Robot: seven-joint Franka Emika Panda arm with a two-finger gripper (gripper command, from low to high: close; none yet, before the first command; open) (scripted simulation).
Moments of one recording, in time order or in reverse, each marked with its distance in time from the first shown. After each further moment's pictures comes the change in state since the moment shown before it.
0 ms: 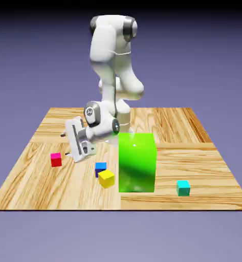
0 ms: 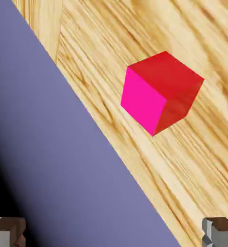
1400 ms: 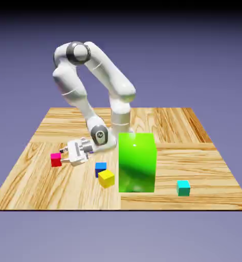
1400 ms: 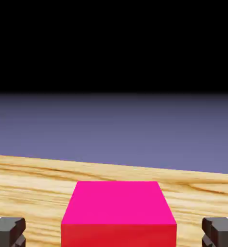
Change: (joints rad) arm -0.858 0.647 0.336 -0.145 -1.243 -0.693 -1.643
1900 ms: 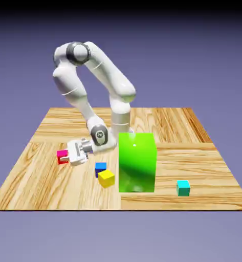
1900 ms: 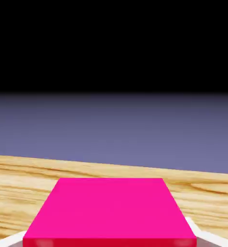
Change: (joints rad) arm 0.215 -0.103 -0.038 -0.081 0.214 0.006 0.148
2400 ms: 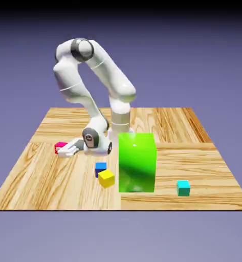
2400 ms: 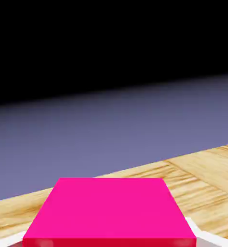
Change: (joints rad) arm -0.125 -0.006 0.111 0.170 0.652 0.134 0.254
